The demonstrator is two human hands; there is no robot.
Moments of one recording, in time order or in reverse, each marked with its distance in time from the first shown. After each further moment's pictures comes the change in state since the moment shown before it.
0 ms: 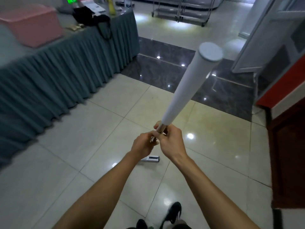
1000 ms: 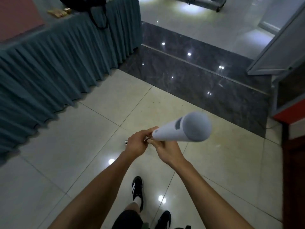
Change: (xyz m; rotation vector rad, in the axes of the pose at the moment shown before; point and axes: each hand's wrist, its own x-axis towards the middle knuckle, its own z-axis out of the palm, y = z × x) left_hand 0.322 -0.028 -0.061 0.052 0.023 -0.067; right_hand 0.338 0.005 0.030 -0.112 -0.251 -0.078
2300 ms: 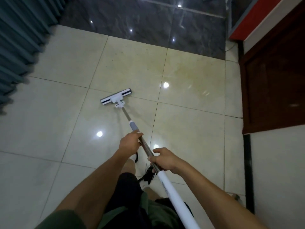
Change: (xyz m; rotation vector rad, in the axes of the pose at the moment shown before) left_hand -0.238 -0.106 0.183 0.353 -0.462 0.170; right_hand -0.330 0.136 0.098 0.249 -0.201 0.970
